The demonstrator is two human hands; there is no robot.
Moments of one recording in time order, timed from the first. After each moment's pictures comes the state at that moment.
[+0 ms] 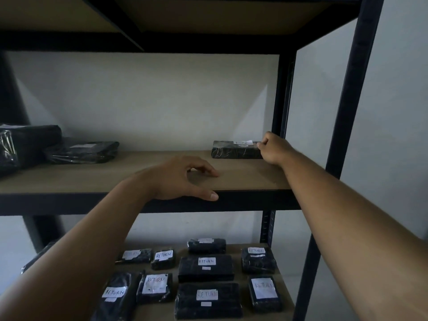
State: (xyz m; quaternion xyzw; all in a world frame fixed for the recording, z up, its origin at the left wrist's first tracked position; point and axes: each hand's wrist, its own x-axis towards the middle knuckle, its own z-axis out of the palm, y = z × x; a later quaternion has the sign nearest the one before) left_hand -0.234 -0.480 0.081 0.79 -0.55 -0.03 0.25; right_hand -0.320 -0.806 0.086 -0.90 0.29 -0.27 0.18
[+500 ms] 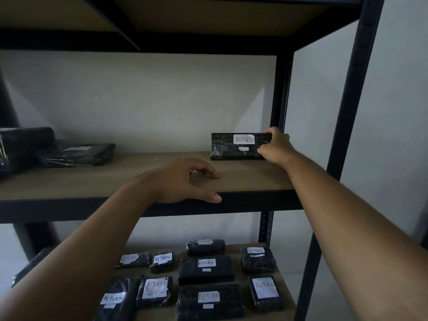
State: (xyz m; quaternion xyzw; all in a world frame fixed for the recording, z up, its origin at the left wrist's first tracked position) left_hand -0.229 -0.480 0.079 0.78 -0.57 -0.03 0.25; right_hand -0.325 -0.802 0.087 -0.84 0.31 -0.33 0.30
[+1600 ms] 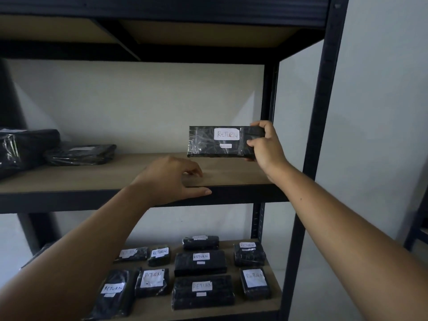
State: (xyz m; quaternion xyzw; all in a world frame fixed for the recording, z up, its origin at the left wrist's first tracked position) left_hand -0.260 -0.462 0.073 0.81 -0.53 0.20 0.14; right_hand -0.391 -0.703 0.099 -0.70 0.13 -0.45 0.55
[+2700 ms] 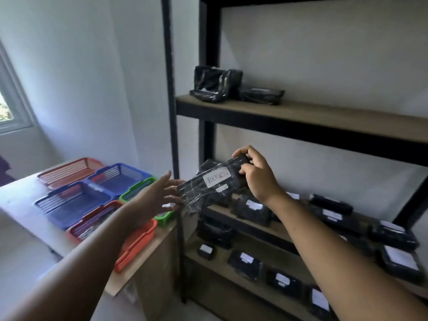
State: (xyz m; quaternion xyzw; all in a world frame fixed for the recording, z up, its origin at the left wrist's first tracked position) left_hand -0.235 0.003 -0.148 0.66 -0.01 -0.18 0.72; right_hand -0.300 -0.293 -0.067 -0.79 -0.07 -0.15 0.60
